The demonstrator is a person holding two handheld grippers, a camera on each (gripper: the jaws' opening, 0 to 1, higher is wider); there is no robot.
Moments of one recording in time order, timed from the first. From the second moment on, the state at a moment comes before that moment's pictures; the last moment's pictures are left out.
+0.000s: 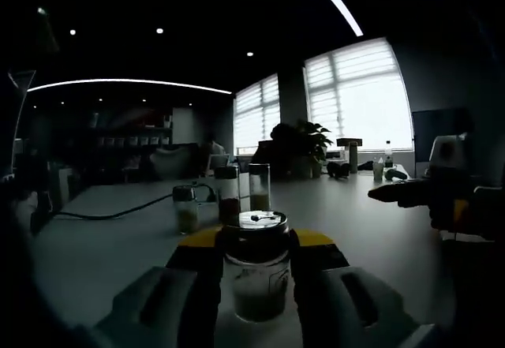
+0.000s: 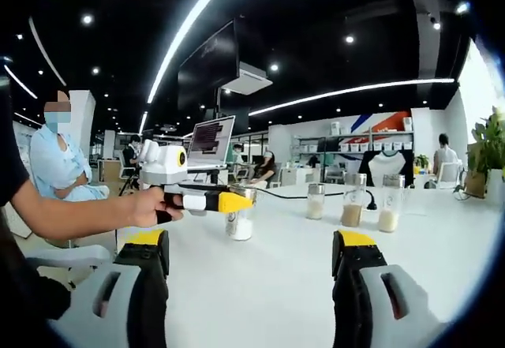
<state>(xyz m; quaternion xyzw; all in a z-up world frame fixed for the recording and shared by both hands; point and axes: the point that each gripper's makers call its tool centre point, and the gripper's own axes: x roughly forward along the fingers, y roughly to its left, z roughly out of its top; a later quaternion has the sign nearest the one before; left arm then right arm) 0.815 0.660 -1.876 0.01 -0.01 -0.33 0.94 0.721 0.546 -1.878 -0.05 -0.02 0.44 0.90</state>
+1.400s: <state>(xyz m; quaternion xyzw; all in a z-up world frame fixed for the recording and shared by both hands) 0.823 0.668 -1.889 0.00 -0.02 -0.34 0.94 0.737 0.523 -1.882 -0.01 -0.01 0.40 0.92</state>
